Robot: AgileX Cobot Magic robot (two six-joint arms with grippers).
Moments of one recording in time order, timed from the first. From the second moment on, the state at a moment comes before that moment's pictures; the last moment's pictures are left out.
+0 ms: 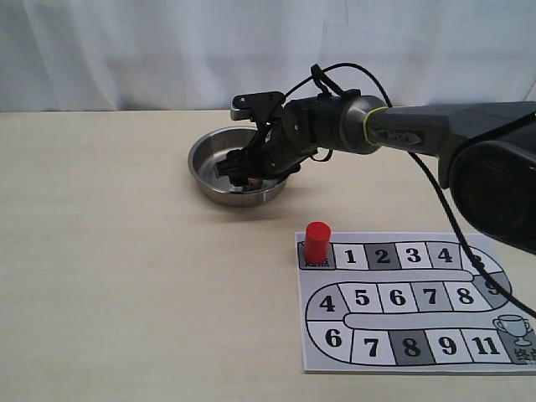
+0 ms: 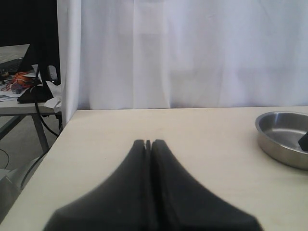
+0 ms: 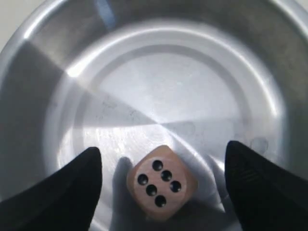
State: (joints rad) left arm 0.02 0.00 0.01 0.09 0.16 -0.05; right arm 0.48 2.39 -1.83 0.09 0.44 0.04
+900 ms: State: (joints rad) left arm 0.02 0.00 0.01 0.09 0.16 -0.05; right arm 0.48 2.40 -1.86 0.10 0.51 0.01
